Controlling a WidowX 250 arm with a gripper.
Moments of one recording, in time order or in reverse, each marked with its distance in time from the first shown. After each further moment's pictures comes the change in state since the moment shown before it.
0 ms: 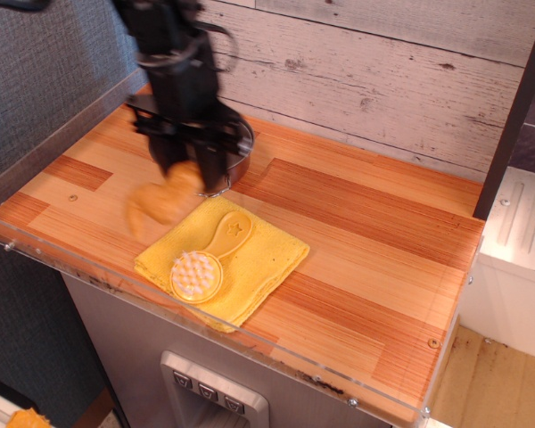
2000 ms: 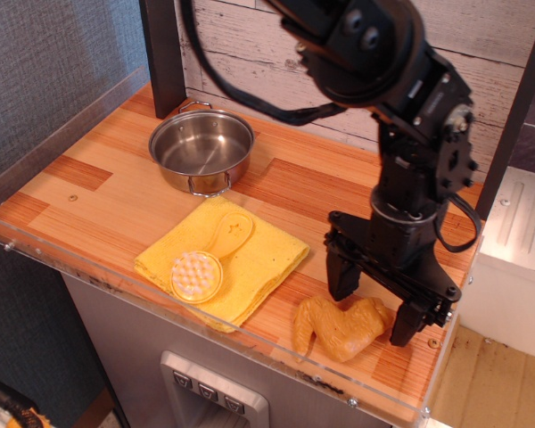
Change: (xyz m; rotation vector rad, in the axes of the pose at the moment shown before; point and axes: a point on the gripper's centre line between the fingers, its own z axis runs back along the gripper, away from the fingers) arm -0.023 -0.183 -0.069 0.073 0.097 -0.343
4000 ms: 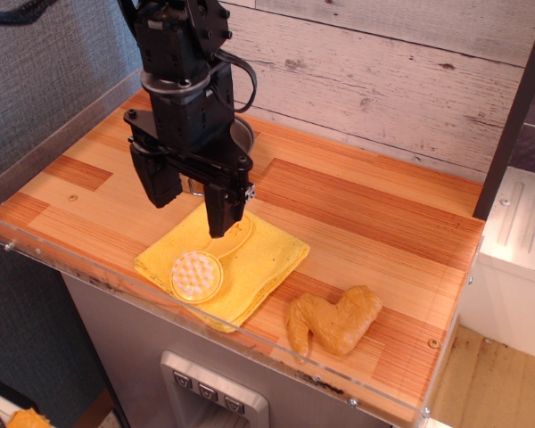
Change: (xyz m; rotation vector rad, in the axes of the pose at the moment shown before) arm -0.070 0.127 0.066 0.005 -0.038 0.208
